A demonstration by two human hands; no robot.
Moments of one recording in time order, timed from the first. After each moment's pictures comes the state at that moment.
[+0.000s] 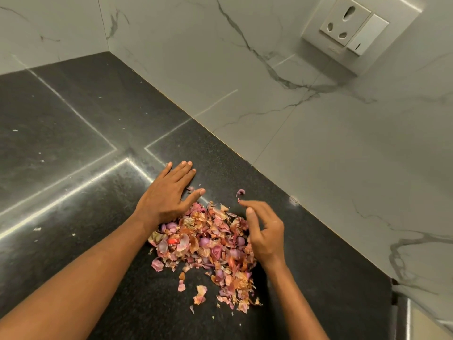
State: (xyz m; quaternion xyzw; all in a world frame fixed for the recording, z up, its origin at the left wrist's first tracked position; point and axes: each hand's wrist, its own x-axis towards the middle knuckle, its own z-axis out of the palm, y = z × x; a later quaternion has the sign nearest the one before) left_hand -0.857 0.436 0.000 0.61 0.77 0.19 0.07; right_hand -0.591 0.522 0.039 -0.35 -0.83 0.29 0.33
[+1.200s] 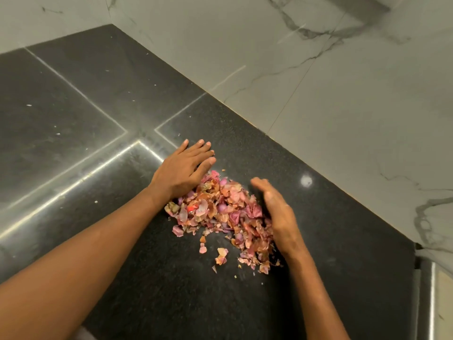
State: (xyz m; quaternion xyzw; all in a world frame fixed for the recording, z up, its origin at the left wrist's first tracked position) left_hand -0.848 0.417 0.002 0.63 0.73 0.25 0.13; right_hand -0.570 0.470 0.043 -0.41 -0.77 0.46 0.17
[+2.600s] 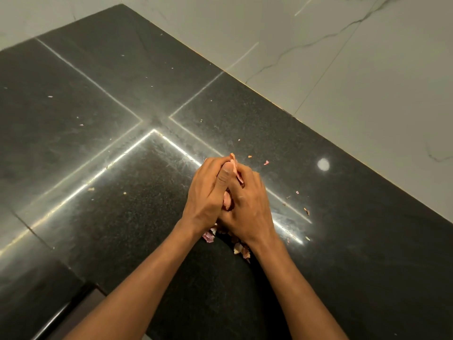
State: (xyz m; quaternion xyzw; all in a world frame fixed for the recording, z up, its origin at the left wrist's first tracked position) left_hand -0.786 0.351 0.020 0.41 0.67 0.56 0.26; right_hand -0.675 0.409 0.007 -0.30 -0.91 0.18 0.22
